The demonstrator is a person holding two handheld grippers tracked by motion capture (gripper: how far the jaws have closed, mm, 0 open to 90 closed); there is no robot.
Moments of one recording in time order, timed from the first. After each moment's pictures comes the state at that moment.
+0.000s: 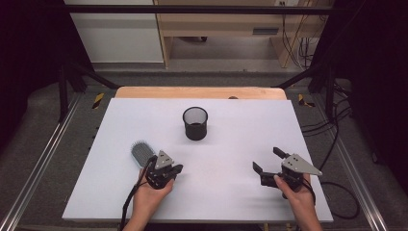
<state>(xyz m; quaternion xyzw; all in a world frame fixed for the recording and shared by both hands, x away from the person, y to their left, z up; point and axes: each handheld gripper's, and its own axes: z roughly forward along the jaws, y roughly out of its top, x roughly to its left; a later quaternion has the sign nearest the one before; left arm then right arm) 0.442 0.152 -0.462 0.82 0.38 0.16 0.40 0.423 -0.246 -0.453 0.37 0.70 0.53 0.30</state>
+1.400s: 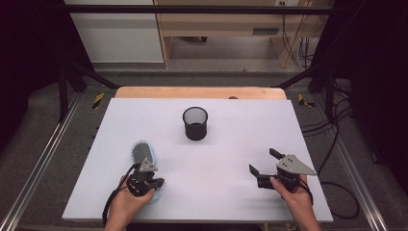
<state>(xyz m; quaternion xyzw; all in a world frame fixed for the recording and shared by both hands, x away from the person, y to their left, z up) 0.426 0.205 -0.464 0.86 0.40 0.10 0.30 0.423 -0.237 -0.454 0.36 0.72 0.52 0.29</state>
